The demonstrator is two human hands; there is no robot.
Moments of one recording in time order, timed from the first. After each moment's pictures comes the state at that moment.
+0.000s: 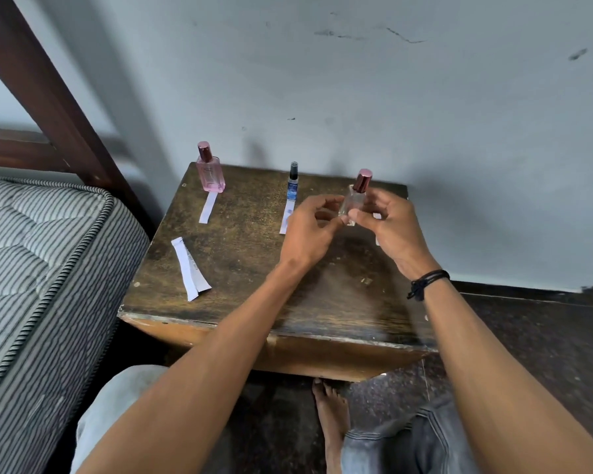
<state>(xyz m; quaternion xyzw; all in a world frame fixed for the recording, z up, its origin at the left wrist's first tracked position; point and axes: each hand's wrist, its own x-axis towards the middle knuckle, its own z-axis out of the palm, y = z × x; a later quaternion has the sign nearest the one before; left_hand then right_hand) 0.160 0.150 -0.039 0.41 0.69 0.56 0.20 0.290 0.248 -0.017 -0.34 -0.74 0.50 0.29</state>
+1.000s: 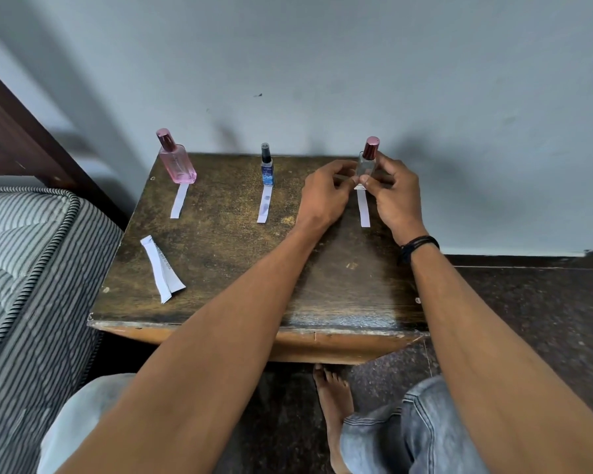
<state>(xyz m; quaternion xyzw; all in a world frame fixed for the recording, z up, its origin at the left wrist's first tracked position) 0.172 0.234 -0.058 0.45 0.71 0.50 0.20 0.293 0.307 -0.059 -0.39 -0.73 0.41 0.38</state>
